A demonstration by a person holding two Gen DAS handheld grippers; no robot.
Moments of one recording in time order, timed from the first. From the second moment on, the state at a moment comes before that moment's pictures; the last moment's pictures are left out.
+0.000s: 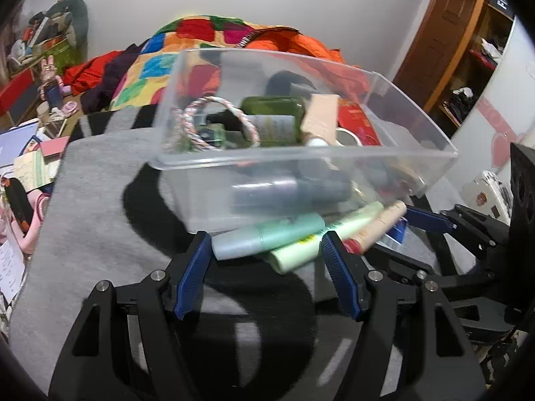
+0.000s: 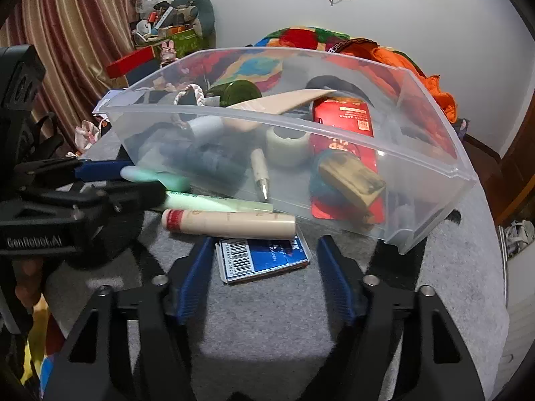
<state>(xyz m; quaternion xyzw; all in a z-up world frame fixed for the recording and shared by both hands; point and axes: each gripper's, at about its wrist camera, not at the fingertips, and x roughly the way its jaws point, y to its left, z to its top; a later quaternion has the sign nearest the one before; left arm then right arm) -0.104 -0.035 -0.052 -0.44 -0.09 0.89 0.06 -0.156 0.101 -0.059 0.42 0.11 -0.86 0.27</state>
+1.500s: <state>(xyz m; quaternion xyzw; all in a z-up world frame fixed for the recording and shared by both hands) -0.103 0.051 -0.045 -0.47 -0.03 0.87 0.18 -0.132 0.181 -0.057 0.42 0.04 -0.88 0.24</state>
